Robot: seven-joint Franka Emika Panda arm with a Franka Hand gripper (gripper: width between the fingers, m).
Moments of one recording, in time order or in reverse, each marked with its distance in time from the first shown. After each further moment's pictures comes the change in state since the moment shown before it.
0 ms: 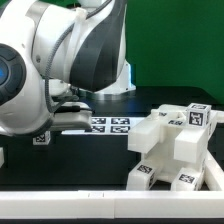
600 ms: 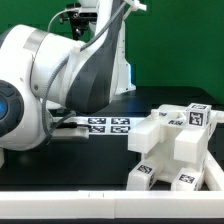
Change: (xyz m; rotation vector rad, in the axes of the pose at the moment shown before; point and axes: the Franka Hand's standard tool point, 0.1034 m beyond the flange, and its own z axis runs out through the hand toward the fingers) arm 0.005 0.004 0.035 0.014 -0.061 0.014
